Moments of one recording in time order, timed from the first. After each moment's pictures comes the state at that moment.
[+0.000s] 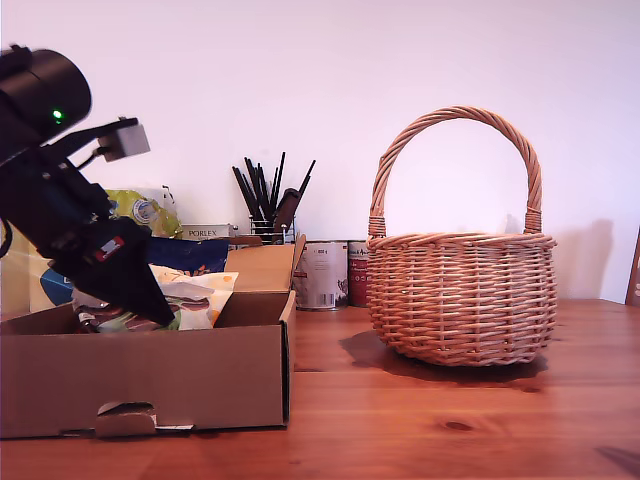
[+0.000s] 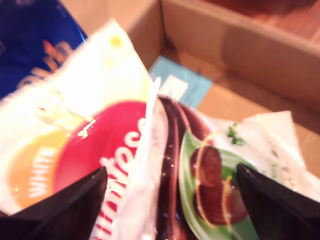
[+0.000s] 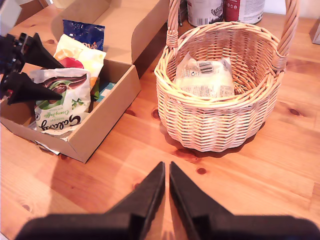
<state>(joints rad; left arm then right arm) -0.27 1.59 0.86 -0.20 0.36 0.52 0.25 0.49 0.63 -0.66 -0.28 -0.05</state>
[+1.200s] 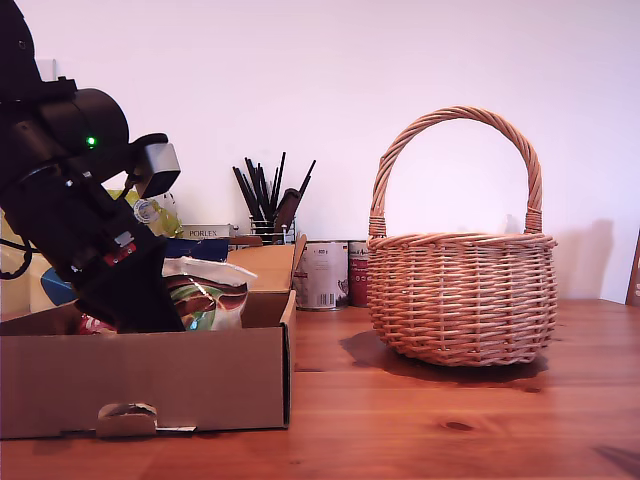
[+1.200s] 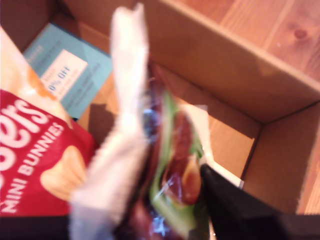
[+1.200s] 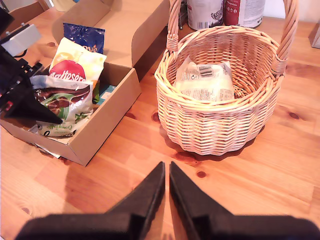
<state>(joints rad) -0.35 1.67 0.91 -0.38 0.51 0.48 0.25 0.49 0.63 -0.64 -0.28 -0.05</state>
